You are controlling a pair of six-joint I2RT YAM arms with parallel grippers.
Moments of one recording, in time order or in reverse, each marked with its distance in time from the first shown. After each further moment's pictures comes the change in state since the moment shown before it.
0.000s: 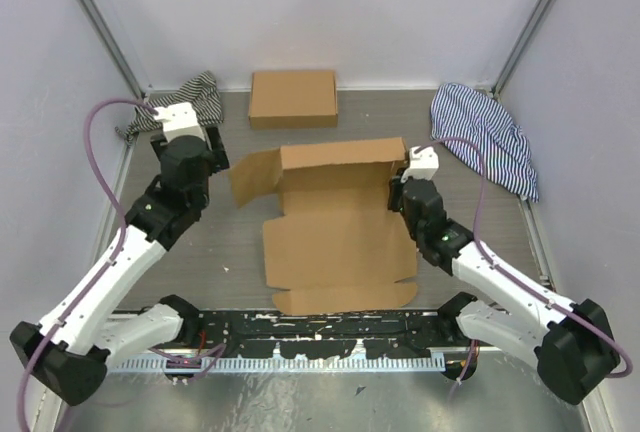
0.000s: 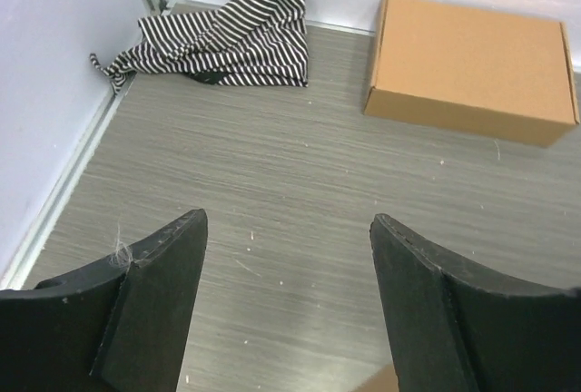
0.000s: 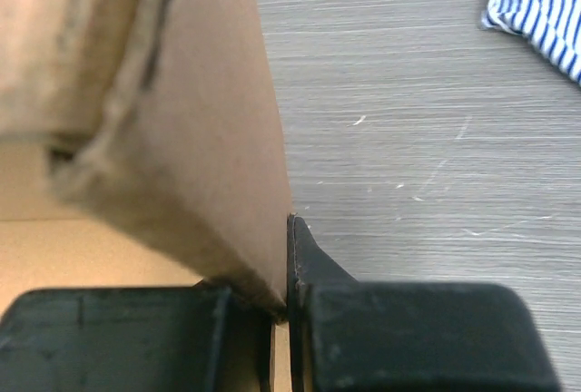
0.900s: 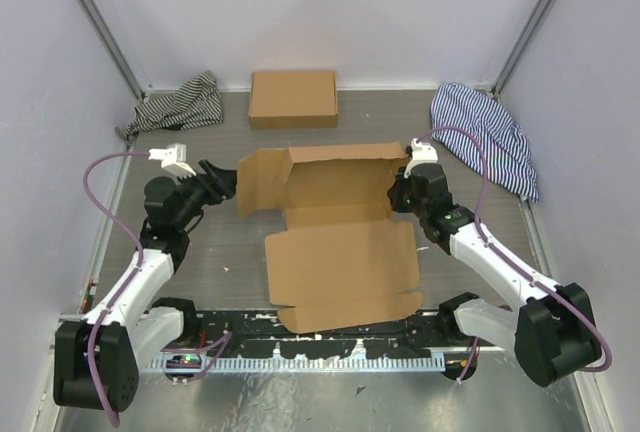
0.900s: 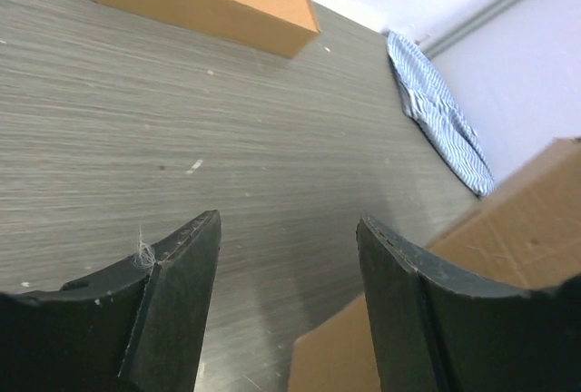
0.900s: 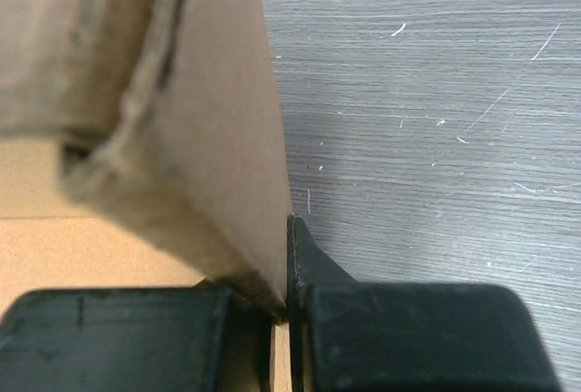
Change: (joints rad) left arm 0.492 -0.019 -0.596 0.742 1.097 -0.422; right arm -0.242 0.130 0.091 -0.185 -0.387 0.031
